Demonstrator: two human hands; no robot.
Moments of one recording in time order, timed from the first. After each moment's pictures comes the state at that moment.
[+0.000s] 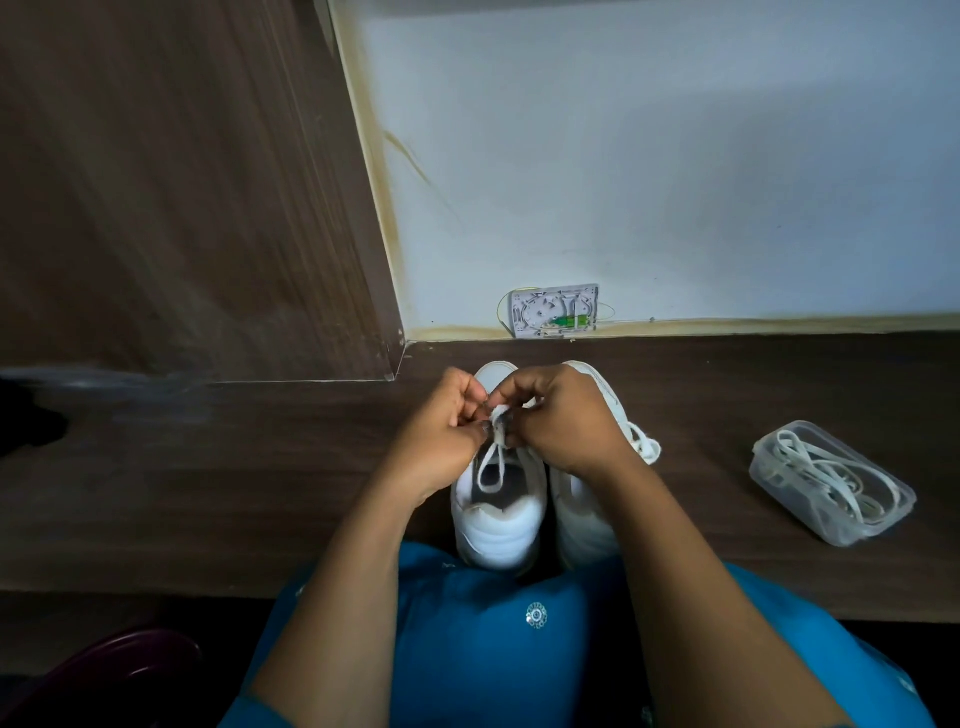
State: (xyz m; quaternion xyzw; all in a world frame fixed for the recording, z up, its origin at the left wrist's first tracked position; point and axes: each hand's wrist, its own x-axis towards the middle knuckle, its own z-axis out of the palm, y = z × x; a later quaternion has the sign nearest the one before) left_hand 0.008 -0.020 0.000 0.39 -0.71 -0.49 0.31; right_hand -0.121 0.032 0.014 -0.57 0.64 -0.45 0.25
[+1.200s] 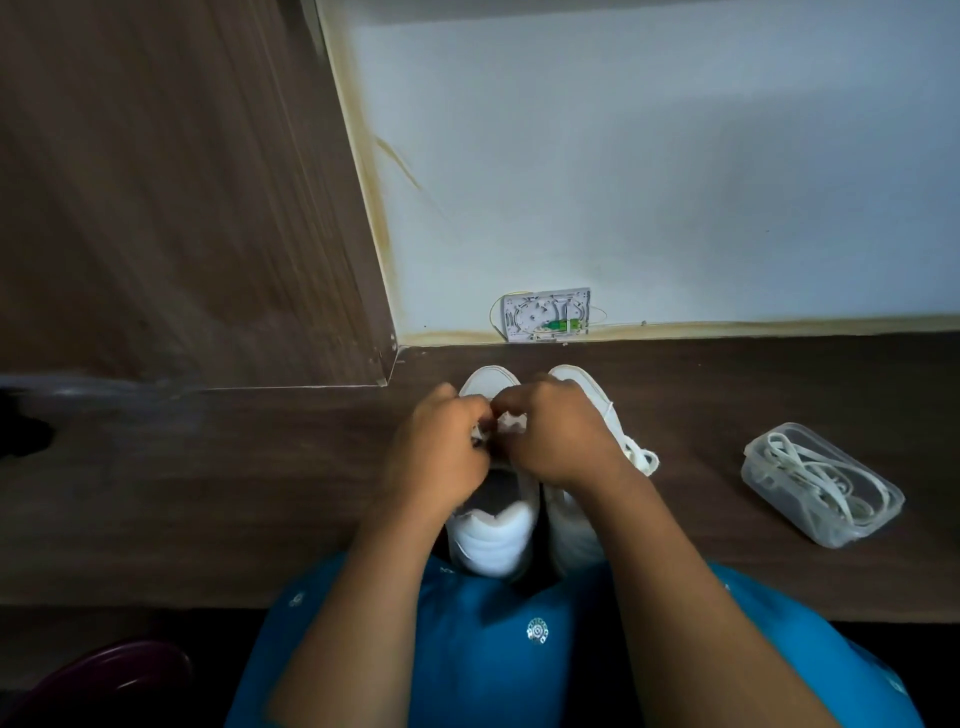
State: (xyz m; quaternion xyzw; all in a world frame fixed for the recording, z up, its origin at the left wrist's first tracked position) left_hand 0.005 -0.007 0.010 0.45 -0.85 -0.15 0.22; right_hand -0.121 0.034 0.017 -0.64 0.72 -0.26 0.09
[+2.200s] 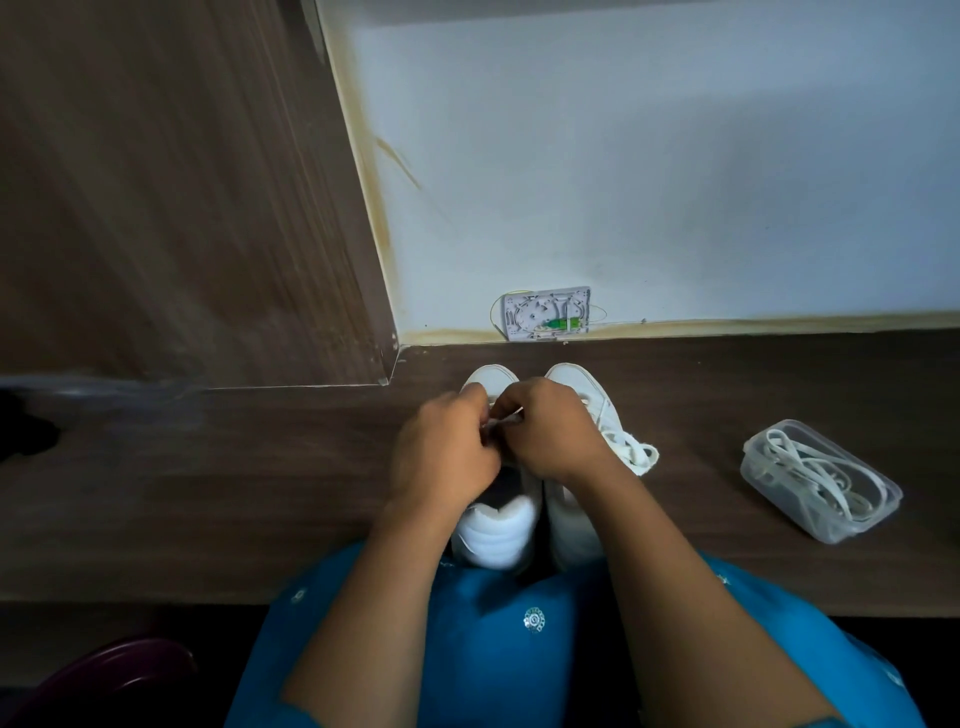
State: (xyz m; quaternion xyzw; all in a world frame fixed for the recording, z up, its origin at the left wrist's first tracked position) left_hand -0.003 -0.004 0.004 0.48 -0.84 -0.11 0.25; right_hand -0.116 0.025 0.010 -0.60 0.72 -0.30 0.15
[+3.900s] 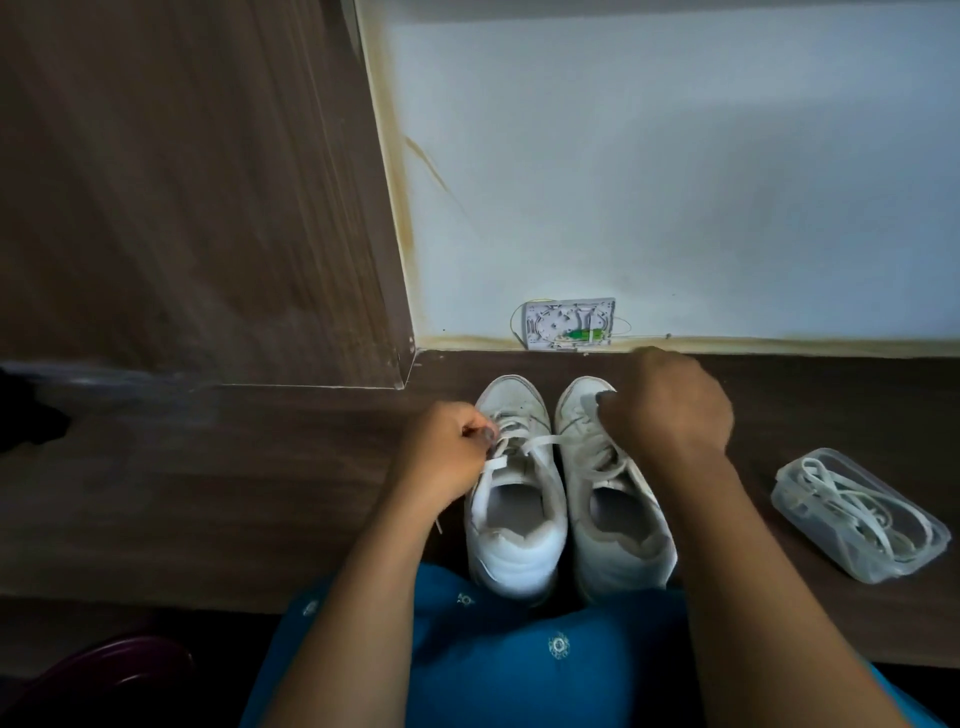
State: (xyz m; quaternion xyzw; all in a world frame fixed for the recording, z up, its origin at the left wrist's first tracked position) left_hand 0.013 -0.024 0.005 0.50 -0.74 -0.37 0.27; right_hand -0.149 0.037 0.046 -0.43 0.88 -0.17 -0.04
